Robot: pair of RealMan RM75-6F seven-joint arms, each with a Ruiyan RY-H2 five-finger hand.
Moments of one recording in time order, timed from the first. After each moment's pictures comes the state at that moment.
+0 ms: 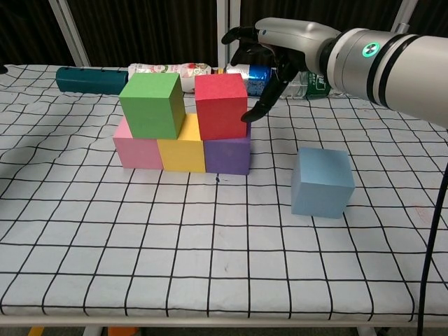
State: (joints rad) left arm -0.54 -1.08 -0.19 -1.71 1.19 1.05 -0.09; right arm 0.94 -1.54 0.29 -1.71 -0.77 0.99 -0.40
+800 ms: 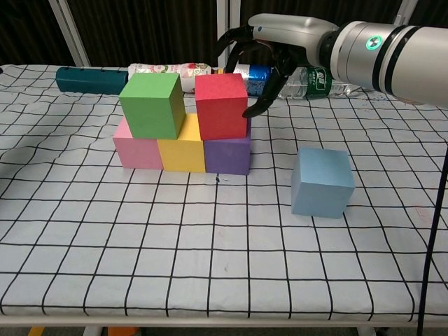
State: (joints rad) left arm -0.53 -1.08 -0.19 -1.72 1.17 1.04 -0.08; right arm 0.95 -1.51 0.27 -1.53 -1.05 0.81 -0.14
